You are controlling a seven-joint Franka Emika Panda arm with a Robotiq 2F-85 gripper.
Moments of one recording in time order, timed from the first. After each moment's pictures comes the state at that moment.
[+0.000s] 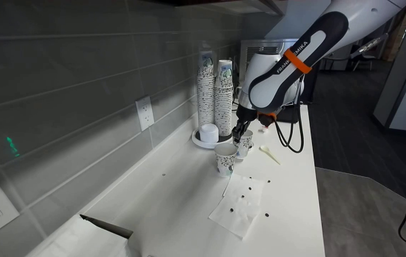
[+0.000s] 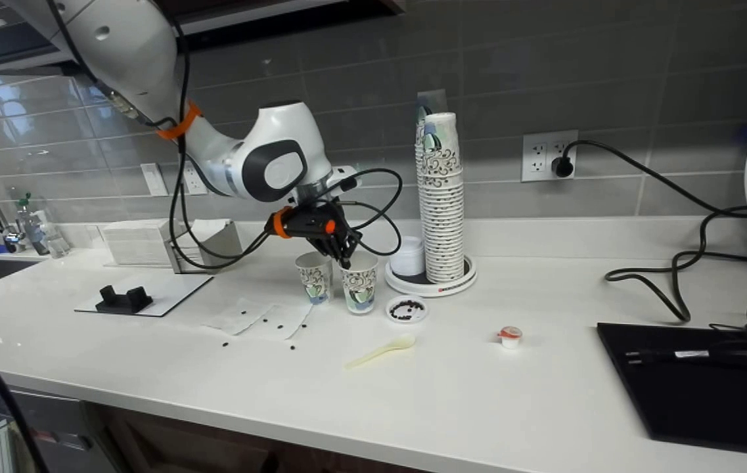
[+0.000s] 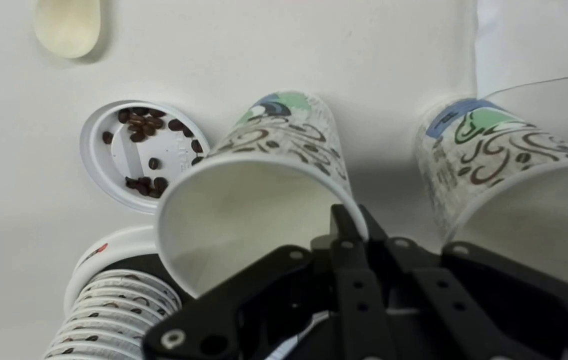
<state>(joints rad) -0.09 0.39 0.08 -2.12 -0.04 2.78 -0.22</state>
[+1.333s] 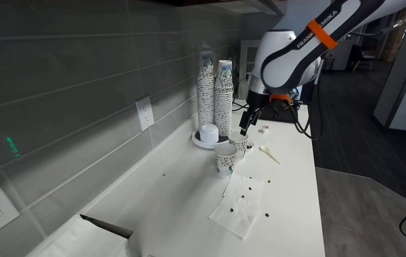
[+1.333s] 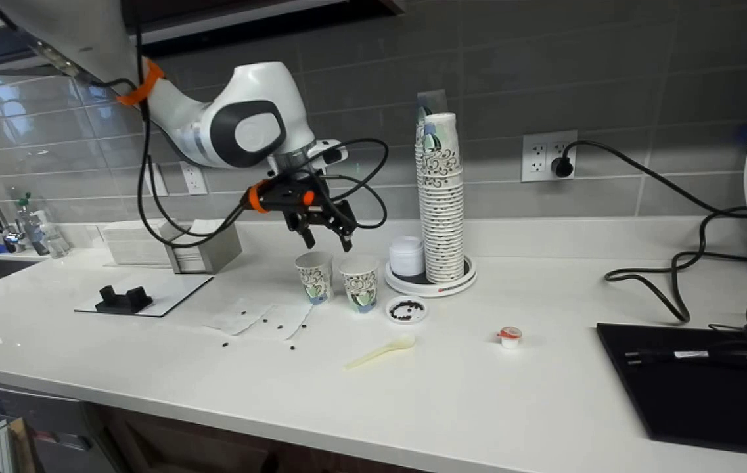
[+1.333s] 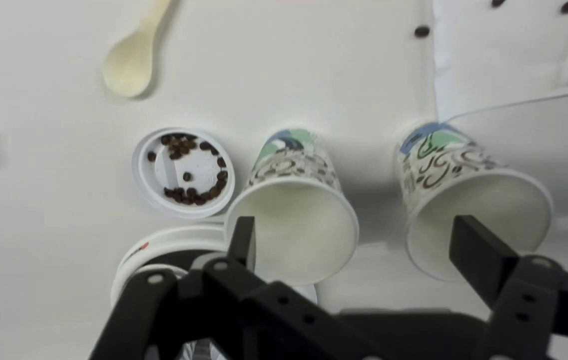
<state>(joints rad) -0.09 0.19 0.07 -2.22 -0.04 2.65 -0.21</state>
